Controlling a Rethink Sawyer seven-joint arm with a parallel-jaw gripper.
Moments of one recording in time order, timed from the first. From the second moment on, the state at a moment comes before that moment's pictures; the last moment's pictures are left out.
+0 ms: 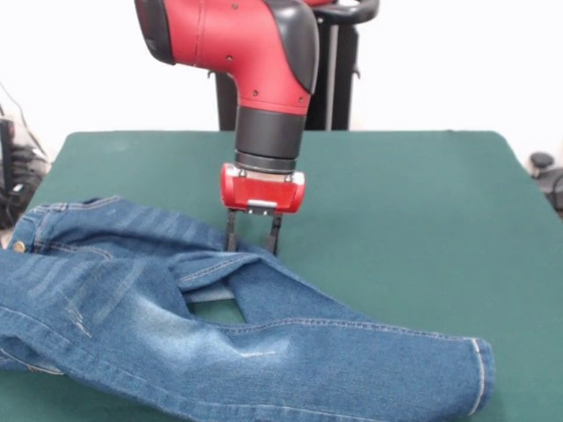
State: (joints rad) arm -0.21 -0.37 -0.13 1.72 -0.38 -0.22 1.78
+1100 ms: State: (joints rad) arm -0.33 -0.41 -0.01 1.75 -0.38 -0.16 1.78
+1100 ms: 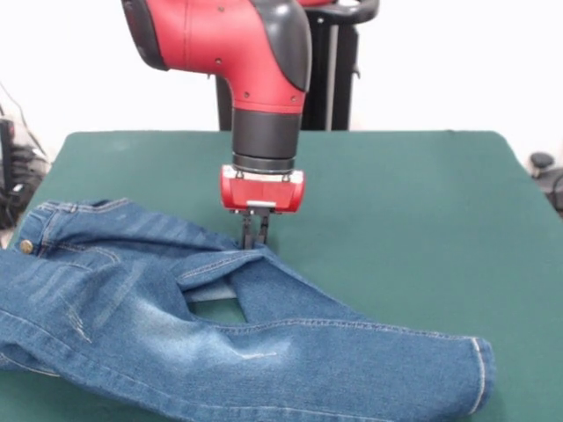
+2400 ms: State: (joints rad) arm -0.43 -0.44 0.09 1.84 -0.20 -0.06 1.78
